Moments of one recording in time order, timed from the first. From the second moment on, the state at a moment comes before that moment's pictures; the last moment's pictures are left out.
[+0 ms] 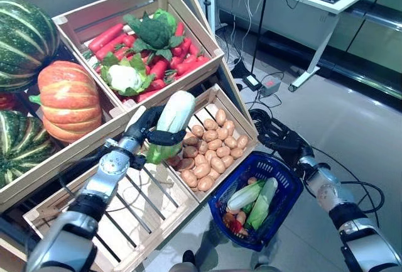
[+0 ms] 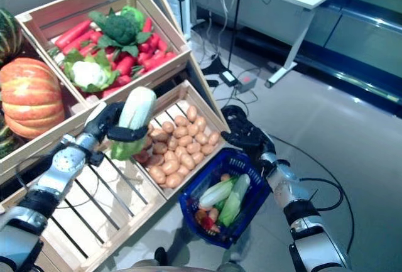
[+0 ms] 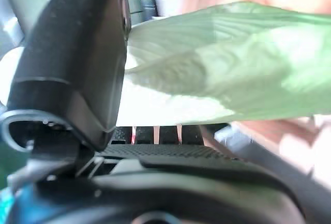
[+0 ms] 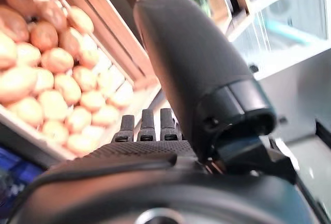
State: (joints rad) left arm -0.45 0.62 -0.33 0.58 -0.48 -0.24 -0.13; right arm -0.44 -0.48 0.25 0.73 0.94 -0.03 0.32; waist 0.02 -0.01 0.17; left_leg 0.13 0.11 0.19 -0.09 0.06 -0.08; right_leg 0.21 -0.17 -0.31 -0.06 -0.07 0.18
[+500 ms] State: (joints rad) left arm -0.43 0.43 -0.30 0.52 -0.91 -0.11 -0.21; right arm -0.45 -0.43 0.34 0.65 0.83 0.09 0.44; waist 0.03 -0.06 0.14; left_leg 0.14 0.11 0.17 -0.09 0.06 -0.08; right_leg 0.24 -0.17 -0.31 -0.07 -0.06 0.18
